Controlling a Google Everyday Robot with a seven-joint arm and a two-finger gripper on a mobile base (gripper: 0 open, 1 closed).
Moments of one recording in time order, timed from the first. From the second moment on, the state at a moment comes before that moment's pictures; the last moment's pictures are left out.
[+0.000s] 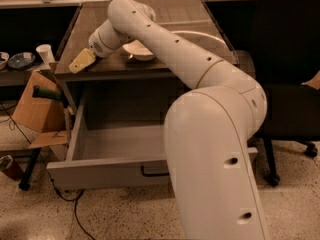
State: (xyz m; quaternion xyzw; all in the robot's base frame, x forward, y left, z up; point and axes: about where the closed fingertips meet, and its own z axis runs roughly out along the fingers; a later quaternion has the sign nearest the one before) arm 0.791 0.238 0.824 -0.49 0.76 0.23 0.36
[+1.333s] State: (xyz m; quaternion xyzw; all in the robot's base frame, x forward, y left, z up) arm 0.786 0.231 0.831 -0.49 0.76 0.23 0.37
